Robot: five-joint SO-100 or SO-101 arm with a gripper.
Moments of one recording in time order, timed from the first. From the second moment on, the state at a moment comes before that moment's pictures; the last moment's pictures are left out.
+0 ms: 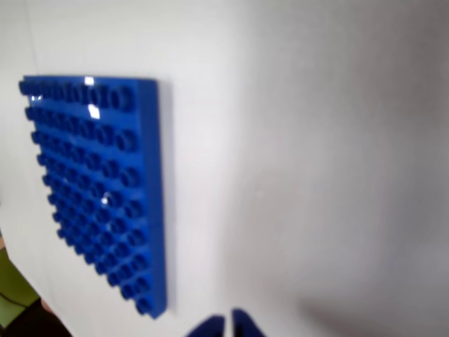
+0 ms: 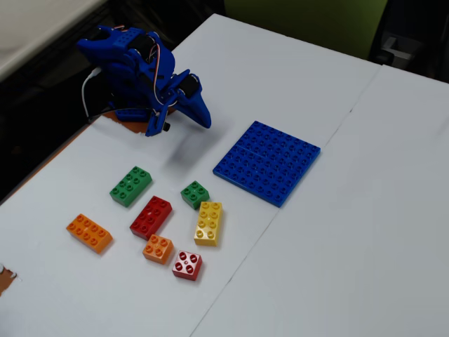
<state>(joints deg) -1.7 187.9 174.5 54.3 -1.3</state>
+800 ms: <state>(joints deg) -2.6 187.9 175.5 58.0 -43.4</state>
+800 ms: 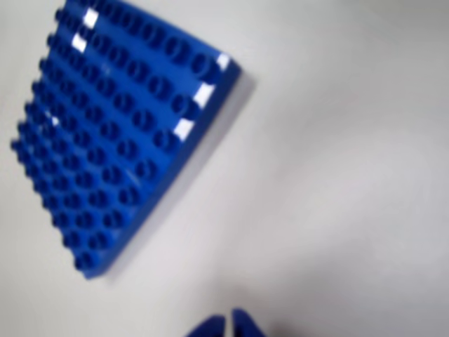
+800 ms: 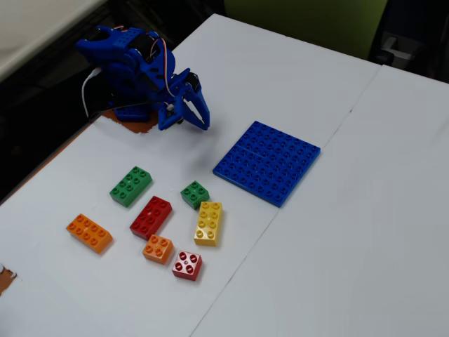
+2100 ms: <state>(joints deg) 23.0 135.6 132.2 67.6 -97.6</state>
